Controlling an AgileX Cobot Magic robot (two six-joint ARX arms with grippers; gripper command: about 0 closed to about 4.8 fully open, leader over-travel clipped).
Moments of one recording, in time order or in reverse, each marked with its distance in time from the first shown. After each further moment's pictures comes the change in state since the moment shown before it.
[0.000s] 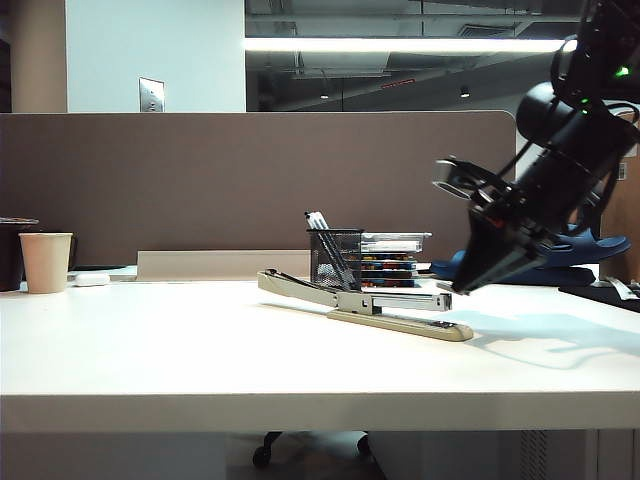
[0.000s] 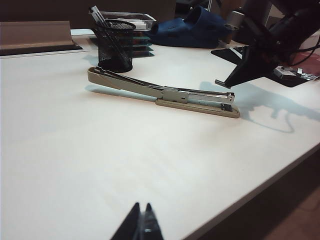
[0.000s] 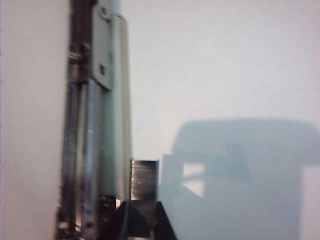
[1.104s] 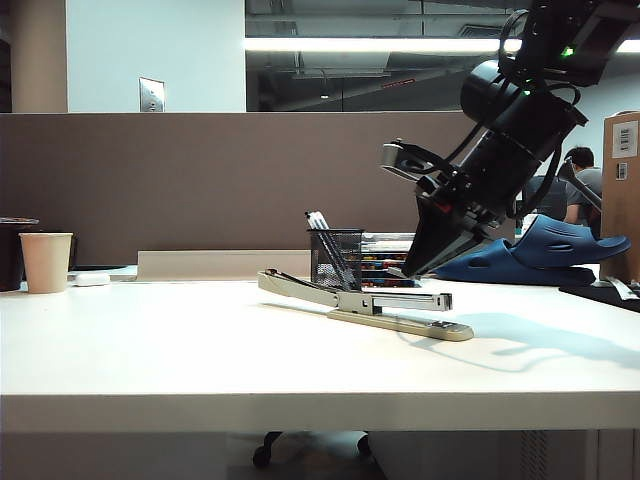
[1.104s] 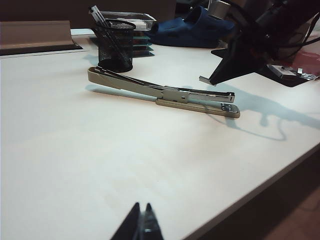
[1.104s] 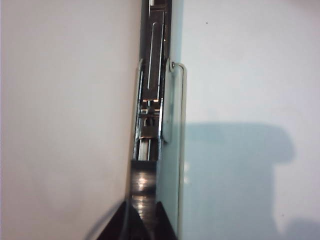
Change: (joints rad) left arm 0.000 0.000 0.000 -0.001 0.000 0.000; right arm 0.122 0.010 0.072 -0.017 0.063 0.003
